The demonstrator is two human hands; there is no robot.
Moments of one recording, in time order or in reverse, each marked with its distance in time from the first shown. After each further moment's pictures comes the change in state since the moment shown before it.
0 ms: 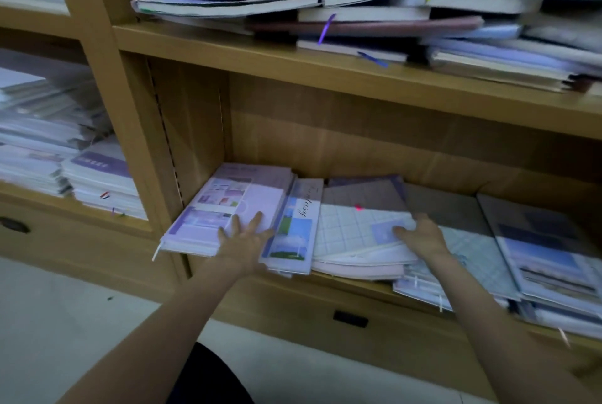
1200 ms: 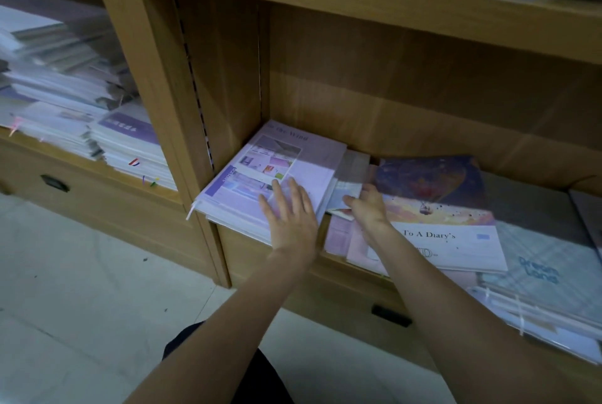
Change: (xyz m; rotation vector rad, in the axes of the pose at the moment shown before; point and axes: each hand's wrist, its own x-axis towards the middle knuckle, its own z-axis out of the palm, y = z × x) left_hand 0.026 0.028 0.017 0.112 0.245 -0.262; right_hand 0.026 -0.097 0.164 0.579 -0.171 0.032
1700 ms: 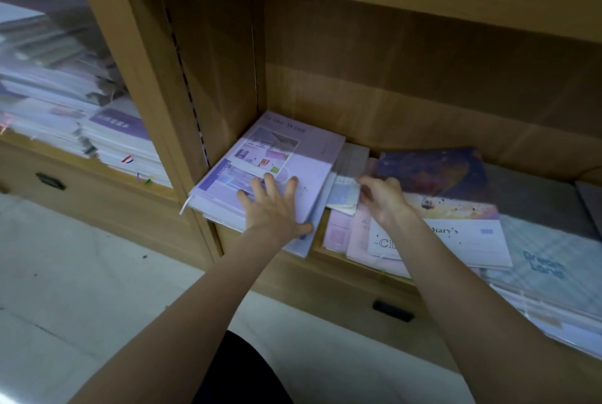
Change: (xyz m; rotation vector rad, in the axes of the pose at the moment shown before) left_hand 0.014 -0.031 -0.019 0.007 -0.066 -0.016; right_hand 0.021 -0.013 -0.021 0.453 -0.043 0.126
